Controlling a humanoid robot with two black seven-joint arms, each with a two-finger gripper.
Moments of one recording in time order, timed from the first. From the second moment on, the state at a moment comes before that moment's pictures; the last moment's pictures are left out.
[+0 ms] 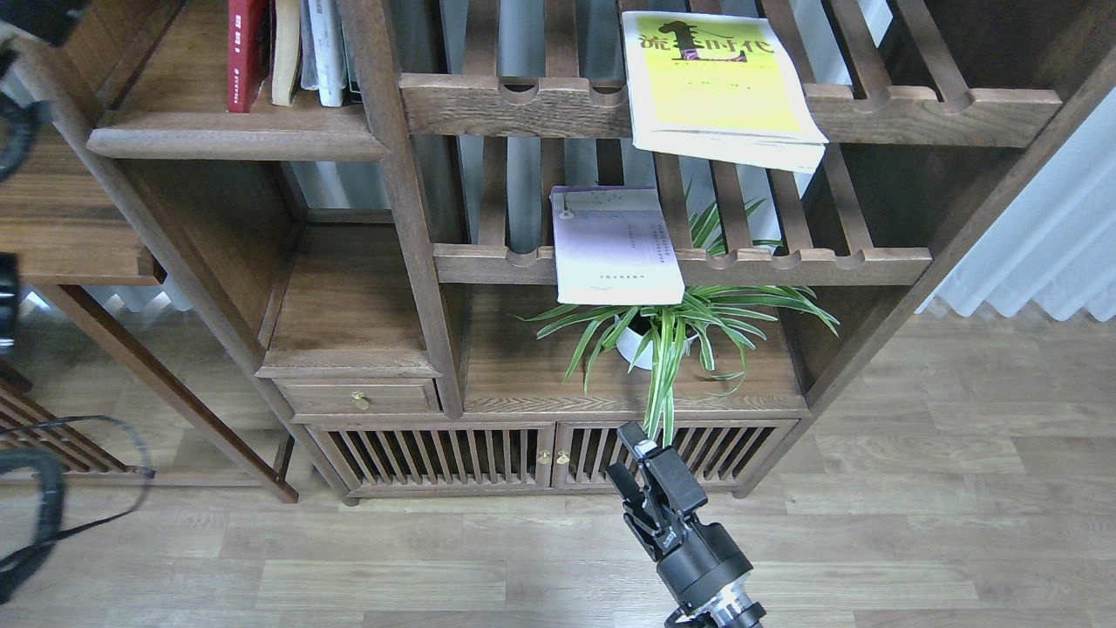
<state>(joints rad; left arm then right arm) -0.79 0.16 -1.61 -1.28 0.12 -0.49 0.31 -0.18 -0.08 0.86 1.26 0.23 0.58 0.09</state>
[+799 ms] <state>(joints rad) -0.36 0.05 -1.54 -1.29 0.06 -0.49 0.28 -0.09 0.01 0.97 1.26 0.23 0.58 0.09</state>
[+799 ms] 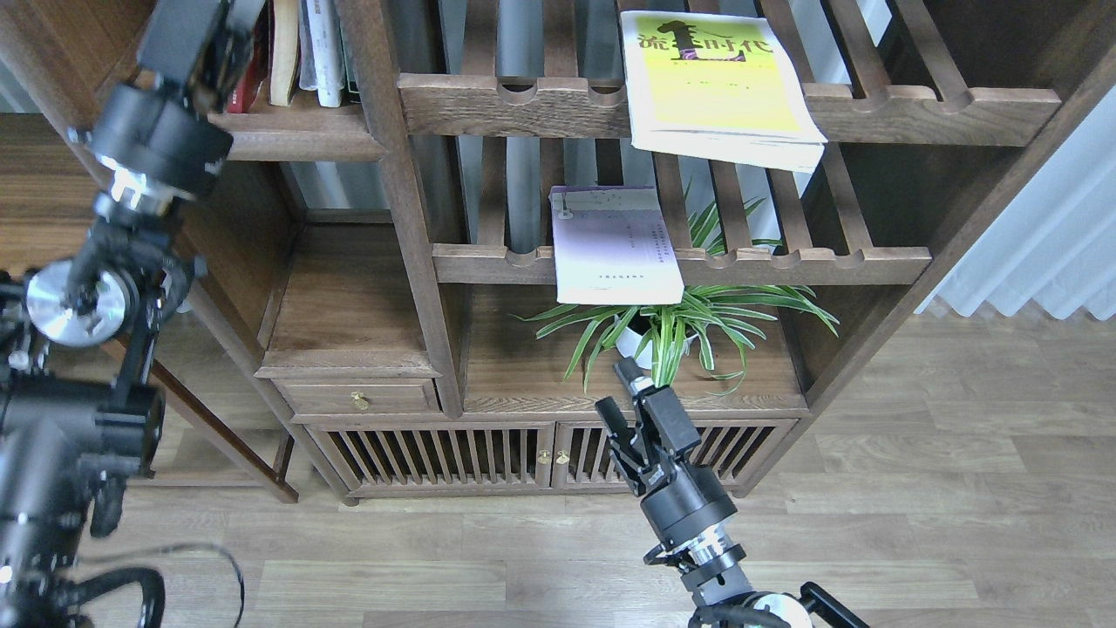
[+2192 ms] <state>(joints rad) 0.14 0.14 -1.34 -1.18 0.00 -0.49 0.22 0.08 0.02 0.88 1.07 0.26 0.58 0.10</state>
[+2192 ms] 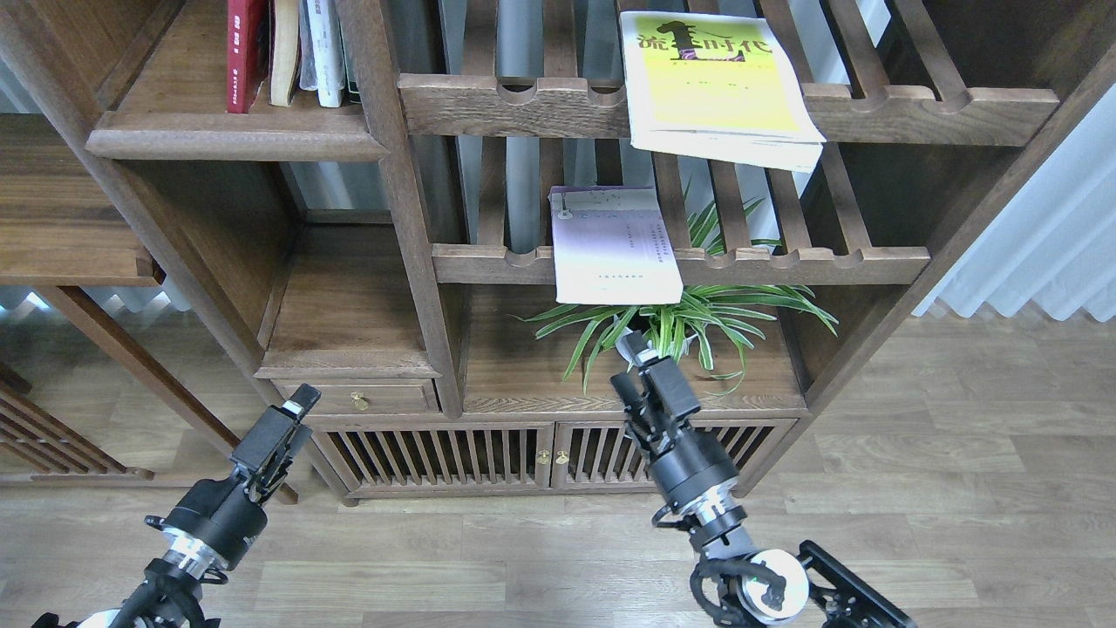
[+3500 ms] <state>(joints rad) 0.14 0.14 -1.34 -1.17 0.00 -0.49 0.22 0.38 0.01 0.89 0.90 0.42 0.29 0.12</state>
